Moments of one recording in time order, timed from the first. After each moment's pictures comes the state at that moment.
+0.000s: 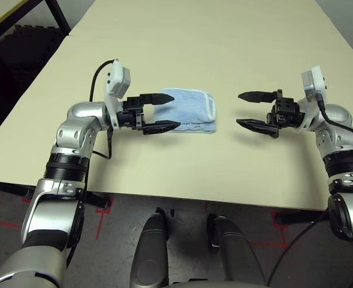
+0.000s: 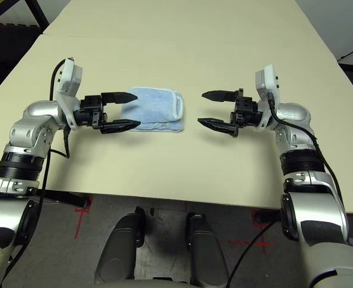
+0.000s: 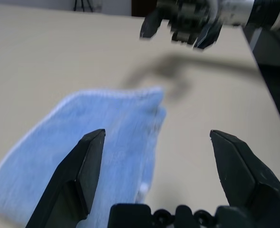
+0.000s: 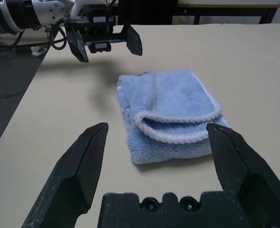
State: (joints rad) left arm -0.77 0.59 -0.06 0.50 -0.37 0.07 -1.39; right arm -0.80 -0.53 -0.09 0.71 0.37 -0.14 1.50
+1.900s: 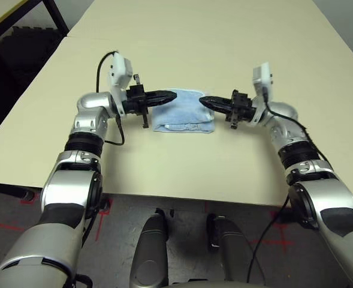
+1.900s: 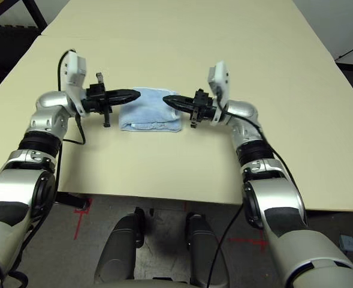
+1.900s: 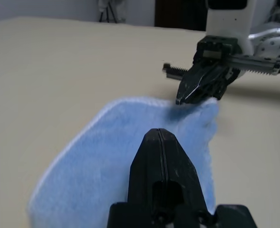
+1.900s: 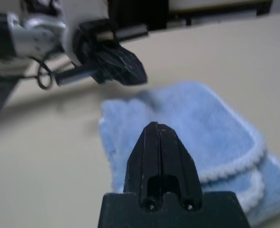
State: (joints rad) left arm -1.03 0.44 0.01 1.08 -0.22 -0.24 -1.37; right arm -0.97 -0.25 -0.03 1.02 0.22 -0.24 1.23
